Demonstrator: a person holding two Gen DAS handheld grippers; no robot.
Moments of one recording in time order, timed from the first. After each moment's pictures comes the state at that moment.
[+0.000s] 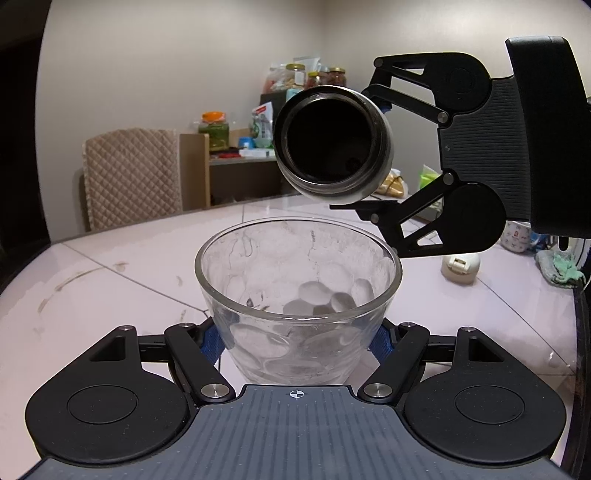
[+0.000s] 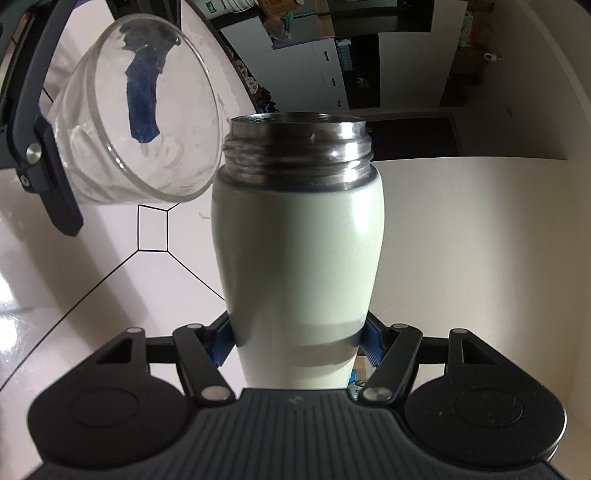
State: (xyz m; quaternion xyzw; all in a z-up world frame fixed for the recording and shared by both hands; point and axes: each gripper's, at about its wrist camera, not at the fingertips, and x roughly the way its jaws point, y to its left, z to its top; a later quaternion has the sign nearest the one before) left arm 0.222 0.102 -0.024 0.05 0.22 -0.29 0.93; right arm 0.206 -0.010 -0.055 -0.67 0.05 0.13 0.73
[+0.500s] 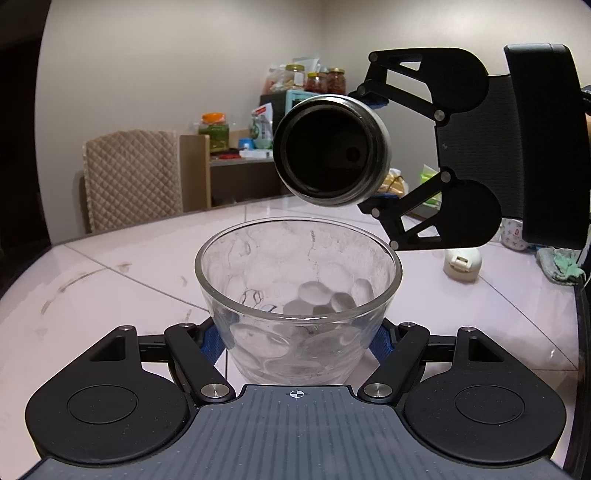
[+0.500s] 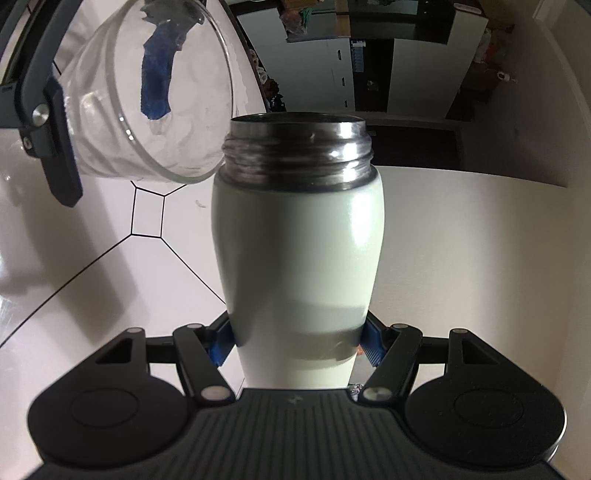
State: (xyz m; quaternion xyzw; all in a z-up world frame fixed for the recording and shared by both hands) left arm 0.224 0.104 -0.022 0.05 0.22 -0.29 0.93; right arm 0.221 -0.003 -0.066 -0.71 0.04 0.11 0.69
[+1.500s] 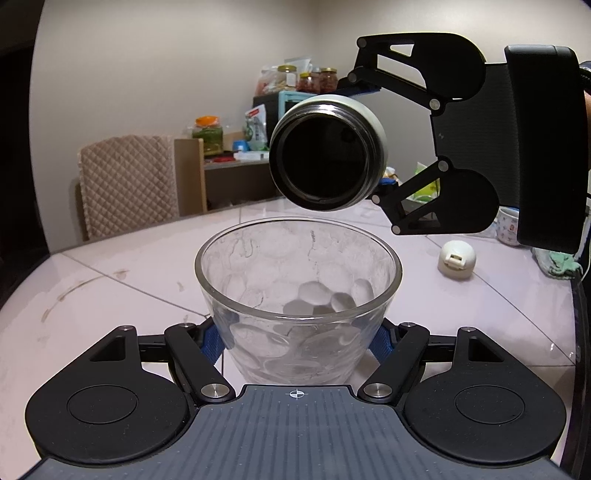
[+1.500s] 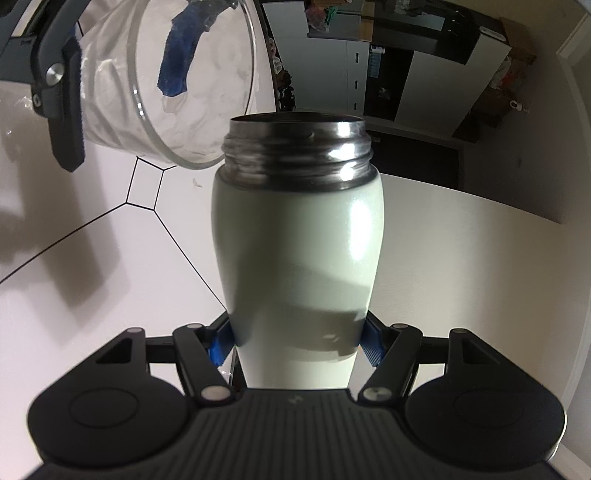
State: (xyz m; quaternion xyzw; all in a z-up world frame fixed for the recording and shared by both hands) left arm 0.219 0.104 -0.020 0.07 0.22 -0.30 0.93; right arm 0.205 -0.010 -0.088 -0.76 0.02 0.09 0.64
